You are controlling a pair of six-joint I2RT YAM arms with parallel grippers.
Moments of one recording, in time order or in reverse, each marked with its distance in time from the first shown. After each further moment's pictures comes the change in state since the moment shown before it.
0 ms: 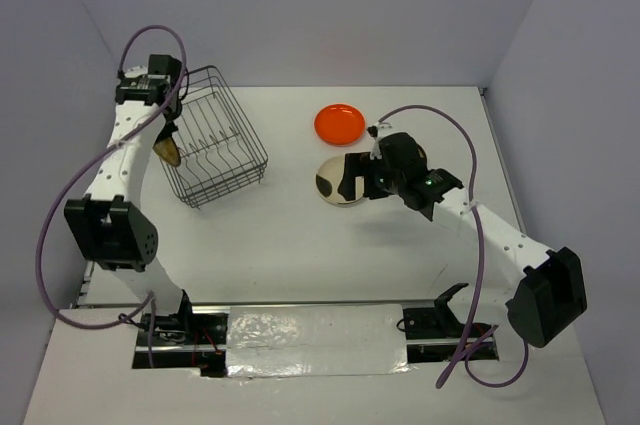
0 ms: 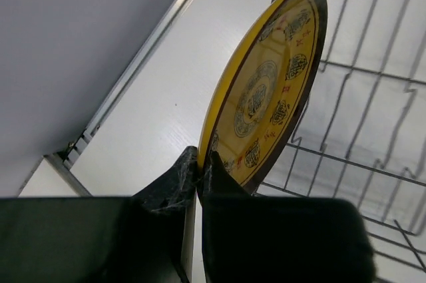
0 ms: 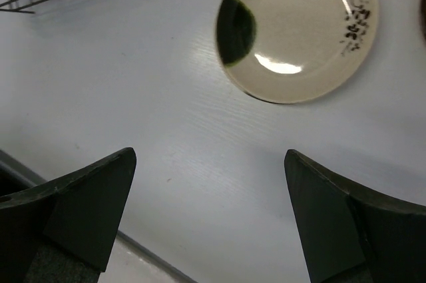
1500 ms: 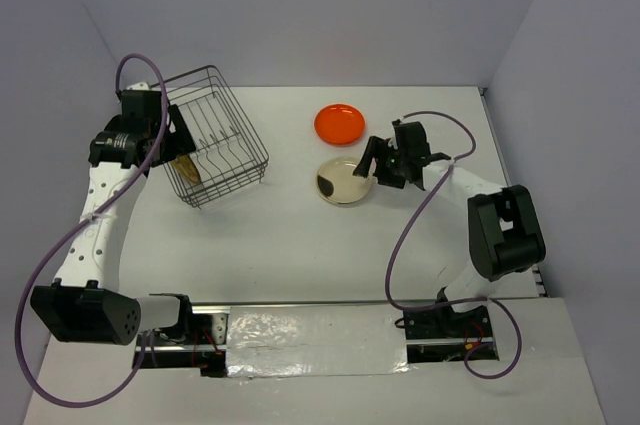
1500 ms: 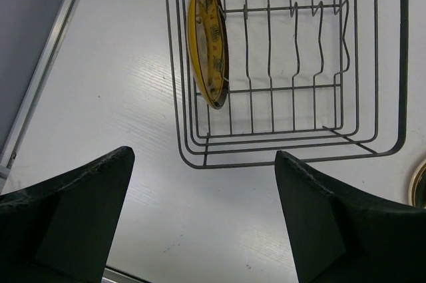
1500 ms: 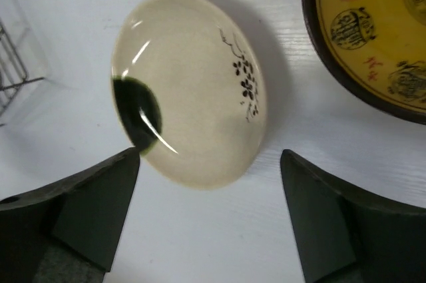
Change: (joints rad) left arm -0.003 -0.471 -0.379 0.280 0.375 0.163; right arm -0.293 0.377 -0.028 0.300 -0.218 0.185
